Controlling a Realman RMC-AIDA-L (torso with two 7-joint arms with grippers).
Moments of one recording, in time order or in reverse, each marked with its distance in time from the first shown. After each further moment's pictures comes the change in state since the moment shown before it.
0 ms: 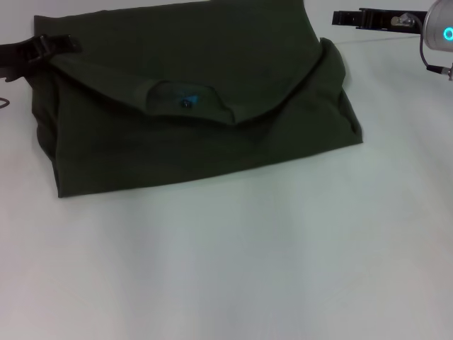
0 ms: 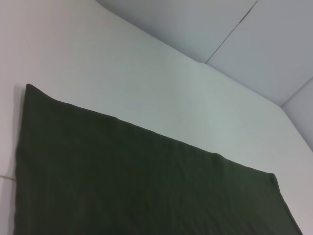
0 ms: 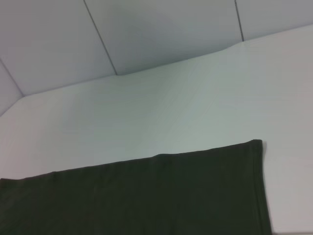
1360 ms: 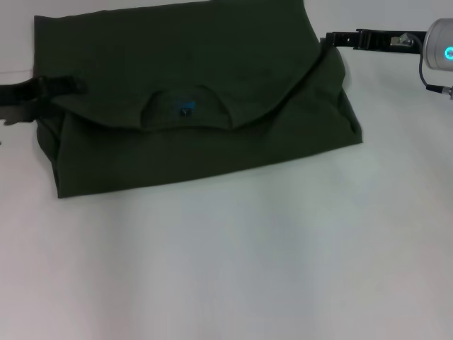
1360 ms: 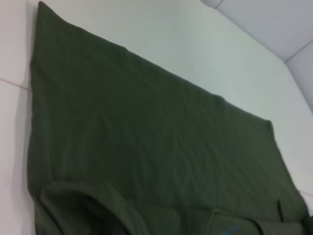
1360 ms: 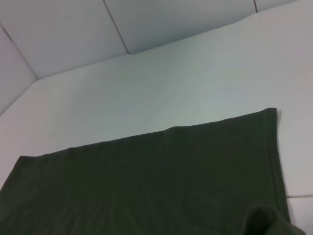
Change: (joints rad) left arm 0.132 -0.006 0.140 -0.161 0.008 0.182 -0.184; right arm -0.035 0.007 0.004 -0.005 0.003 -0.078 0.002
